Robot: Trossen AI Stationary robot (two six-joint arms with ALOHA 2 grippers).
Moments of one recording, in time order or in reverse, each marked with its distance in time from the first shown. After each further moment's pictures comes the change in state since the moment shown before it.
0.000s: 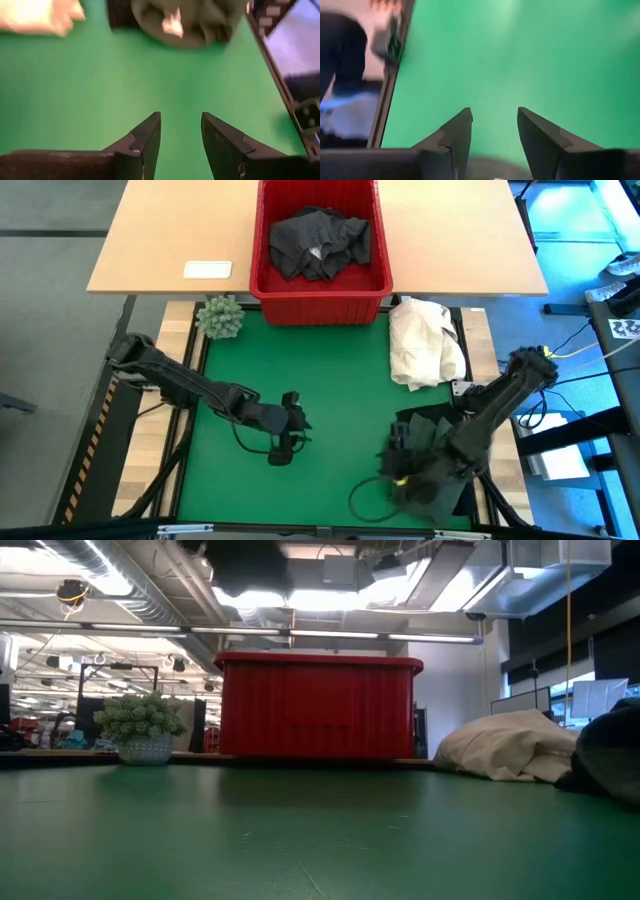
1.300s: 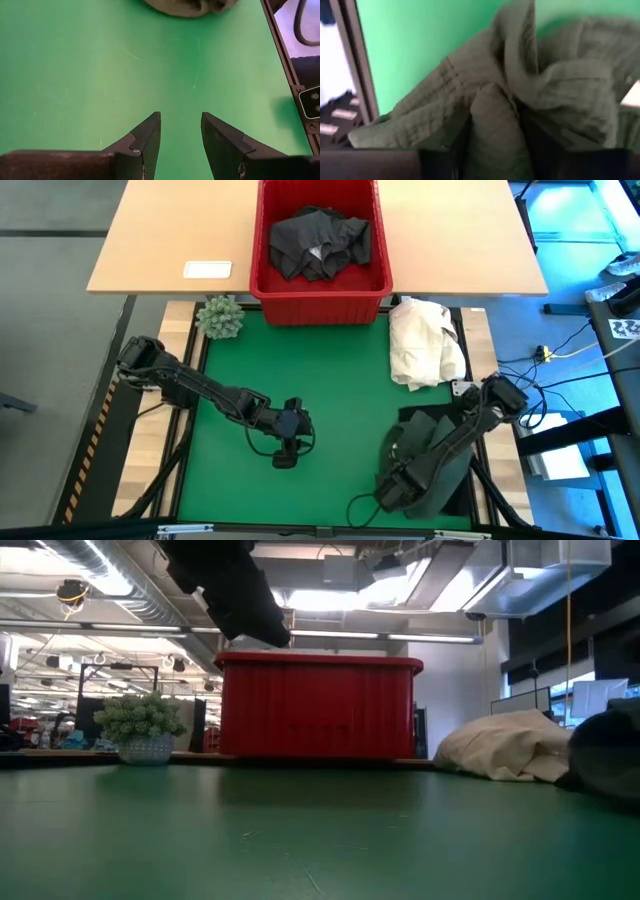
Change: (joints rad) left arm 0.014 0.105 0.001 -0.013 0.088 -0.087; right arm -0.025 0.375 0.024 -0.225 -0.661 0.026
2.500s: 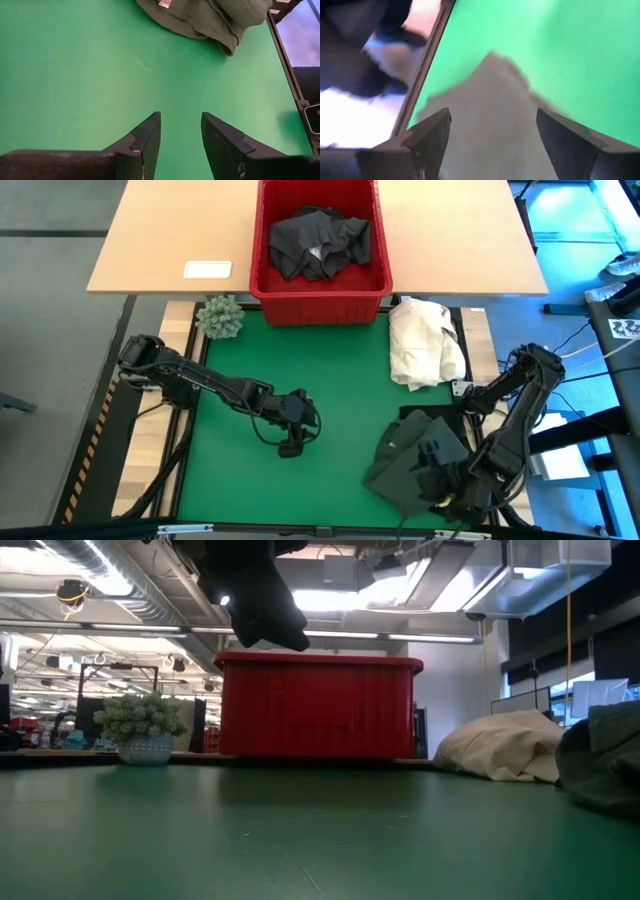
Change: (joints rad) left arm 0.093 0.000 0.000 0.034 0.079 0.035; right arm 0.239 -0.417 0.000 0.024 0.572 0.021
